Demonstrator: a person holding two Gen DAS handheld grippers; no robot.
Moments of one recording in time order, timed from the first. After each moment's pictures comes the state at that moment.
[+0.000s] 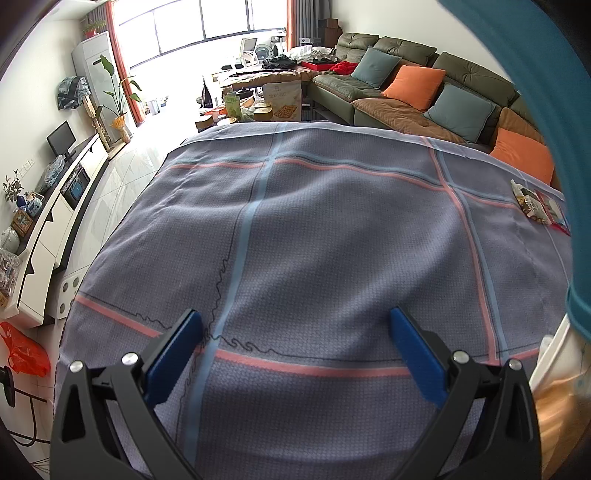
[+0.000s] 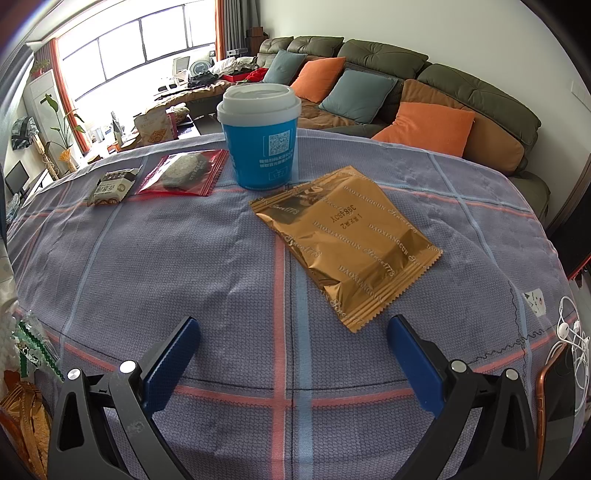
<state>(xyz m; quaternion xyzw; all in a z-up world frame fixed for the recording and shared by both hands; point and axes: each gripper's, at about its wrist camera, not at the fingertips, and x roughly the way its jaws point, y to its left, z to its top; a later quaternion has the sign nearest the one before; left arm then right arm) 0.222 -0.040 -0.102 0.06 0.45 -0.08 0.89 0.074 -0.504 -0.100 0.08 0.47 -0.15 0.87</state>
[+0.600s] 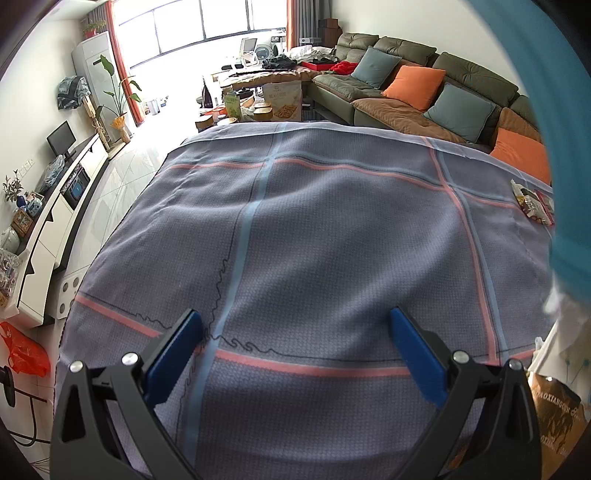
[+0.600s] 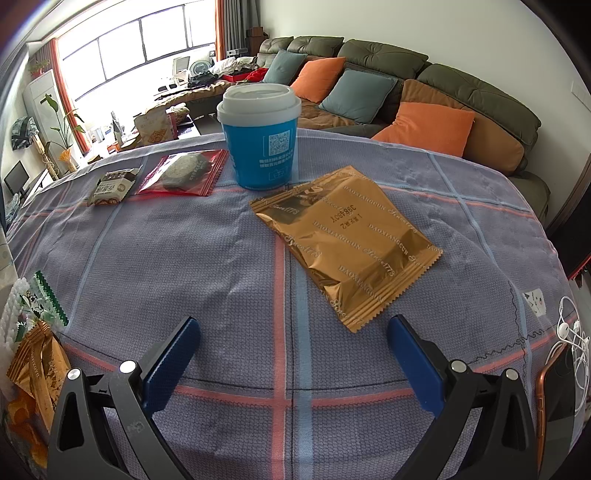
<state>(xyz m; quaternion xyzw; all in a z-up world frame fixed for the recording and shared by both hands) 0.222 -0.041 -0.101 0.06 0.45 -0.08 0.89 0.073 -0.504 -0.100 0.08 0.47 -0.15 0.87</state>
